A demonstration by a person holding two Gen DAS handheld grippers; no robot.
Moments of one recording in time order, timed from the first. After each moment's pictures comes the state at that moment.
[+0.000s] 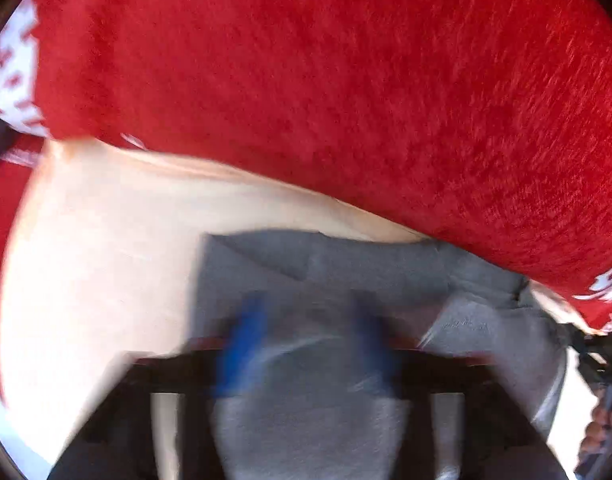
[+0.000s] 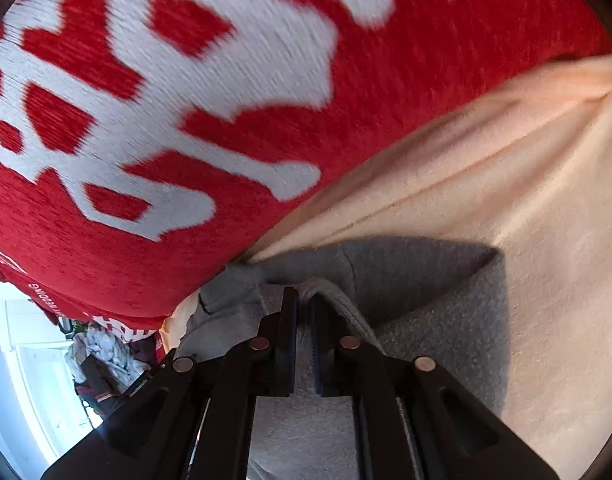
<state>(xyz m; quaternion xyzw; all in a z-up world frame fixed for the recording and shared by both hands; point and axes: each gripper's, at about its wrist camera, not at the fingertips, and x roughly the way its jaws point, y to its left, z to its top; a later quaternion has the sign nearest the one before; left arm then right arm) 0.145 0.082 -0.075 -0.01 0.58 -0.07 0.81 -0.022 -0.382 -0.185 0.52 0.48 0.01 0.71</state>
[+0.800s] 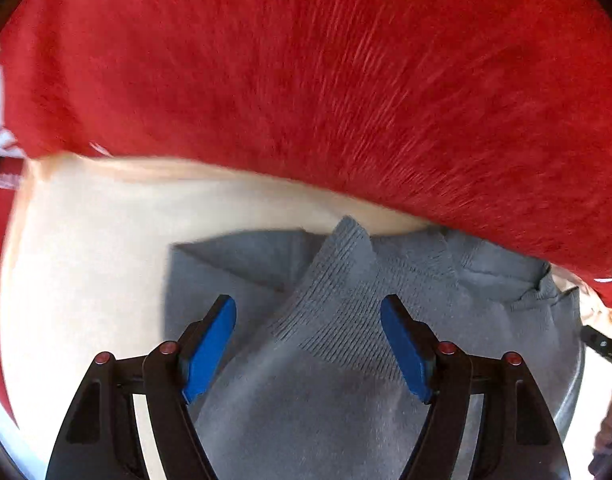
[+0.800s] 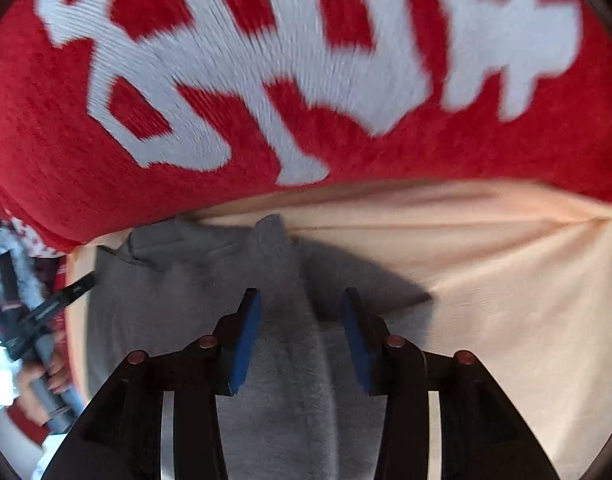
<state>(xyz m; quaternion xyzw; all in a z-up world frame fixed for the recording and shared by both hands) 0.165 0.057 -0.127 0.02 0.62 -0.10 0.77 -0.018 -0.362 -0.181 0.32 0.57 0.03 0.76</state>
